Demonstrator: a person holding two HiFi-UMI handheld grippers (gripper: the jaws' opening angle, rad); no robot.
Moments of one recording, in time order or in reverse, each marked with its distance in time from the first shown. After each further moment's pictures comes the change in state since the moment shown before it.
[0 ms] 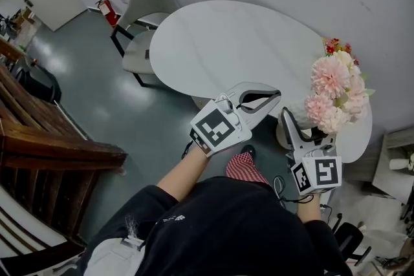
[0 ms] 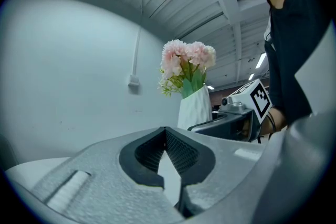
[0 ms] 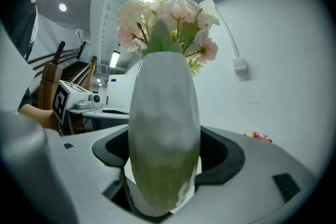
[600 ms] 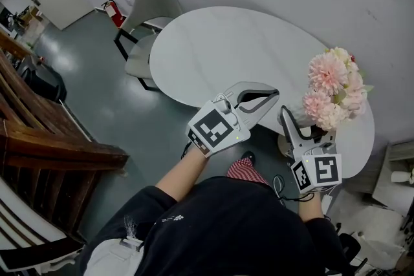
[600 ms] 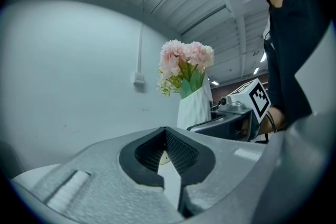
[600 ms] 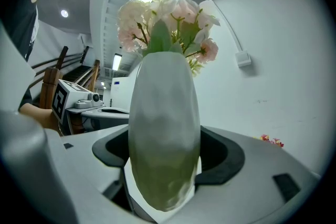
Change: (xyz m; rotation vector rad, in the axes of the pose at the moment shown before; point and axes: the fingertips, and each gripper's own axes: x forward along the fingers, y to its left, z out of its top) left arm 0.000 0.003 0.000 0.066 0.000 0.055; right arm 0.008 -0.003 -0.001 -0.019 -0.054 0.053
